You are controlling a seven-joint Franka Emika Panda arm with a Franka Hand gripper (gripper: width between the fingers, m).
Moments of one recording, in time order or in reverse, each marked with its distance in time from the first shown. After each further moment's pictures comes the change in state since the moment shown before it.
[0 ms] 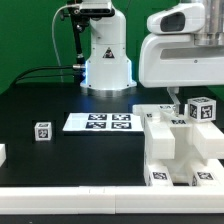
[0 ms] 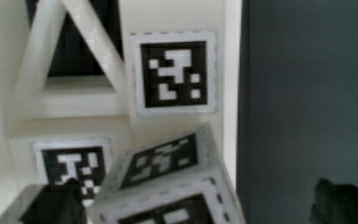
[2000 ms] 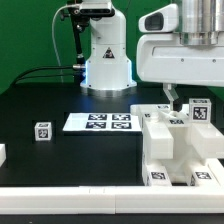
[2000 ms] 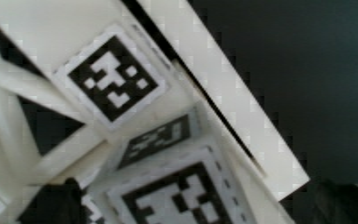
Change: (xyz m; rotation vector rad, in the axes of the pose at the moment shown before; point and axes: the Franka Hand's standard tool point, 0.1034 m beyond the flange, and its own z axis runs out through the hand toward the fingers) arm 0.006 0.010 -0.001 0.023 0.020 0.406
